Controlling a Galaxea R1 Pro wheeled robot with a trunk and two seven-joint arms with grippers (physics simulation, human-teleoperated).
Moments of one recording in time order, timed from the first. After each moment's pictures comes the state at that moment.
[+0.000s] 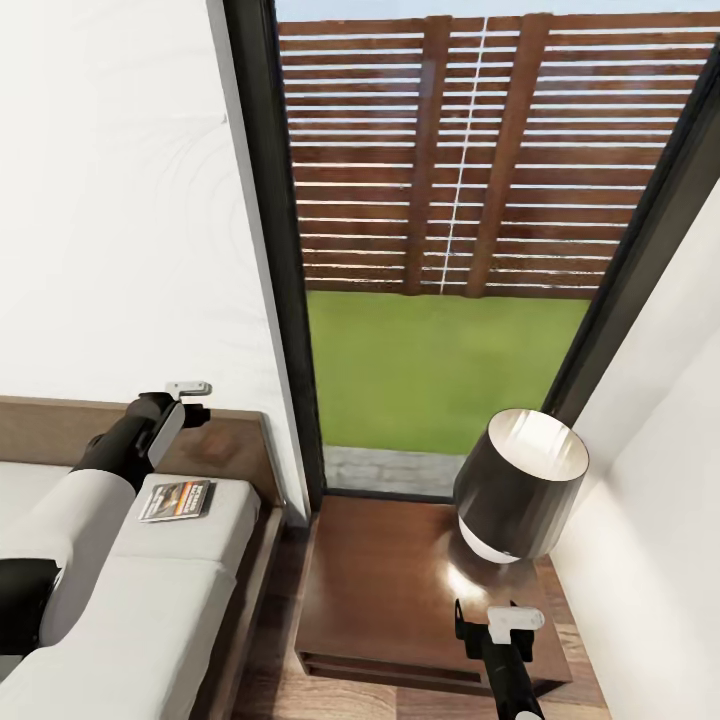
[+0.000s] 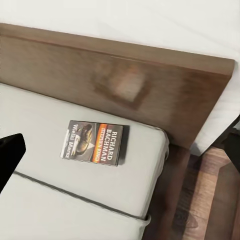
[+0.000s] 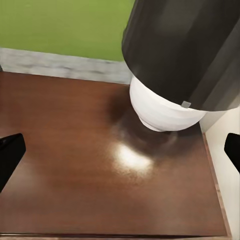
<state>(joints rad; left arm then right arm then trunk) -1.10 0.21 -0.10 -0.65 0.19 0.69 0.25 -0.12 0.01 0.14 -0.95 0.03 -0.18 -0.27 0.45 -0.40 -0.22</state>
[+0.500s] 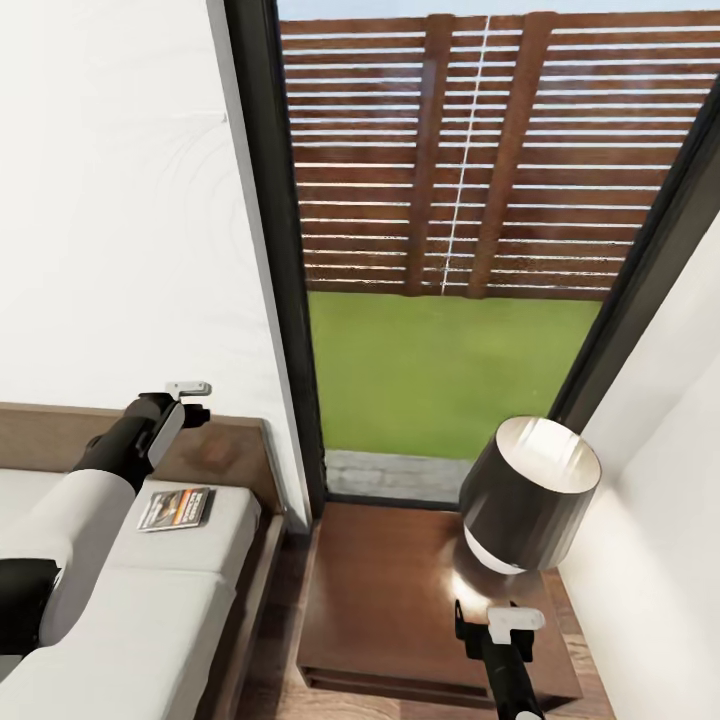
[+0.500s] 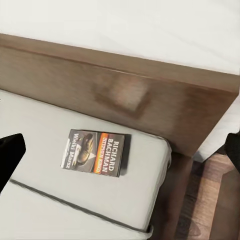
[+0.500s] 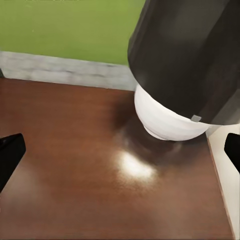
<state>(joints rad) -1.10 0.21 -0.10 -0.65 0.19 0.69 0.25 -0.12 0.01 0.14 -0.95 0.03 -0.18 -0.27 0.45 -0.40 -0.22</state>
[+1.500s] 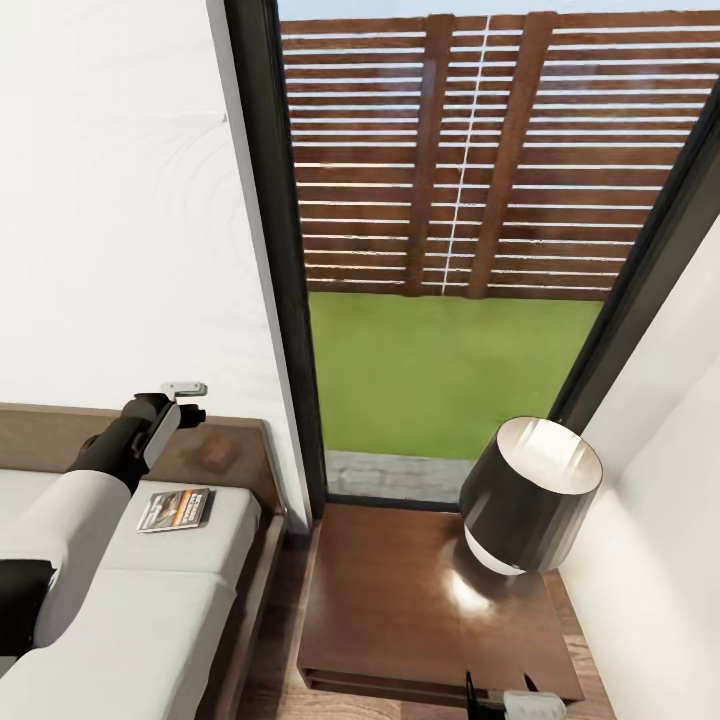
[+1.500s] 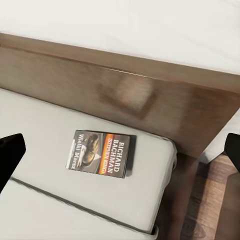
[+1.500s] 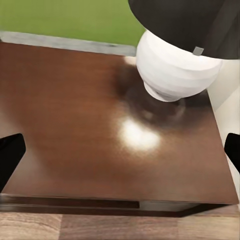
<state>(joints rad) -1.09 0.23 -0.11 -0.65 0.19 0.69 0.25 -0.12 0.01 0.13 -0.51 0.02 -0.61 -0.26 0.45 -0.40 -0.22</state>
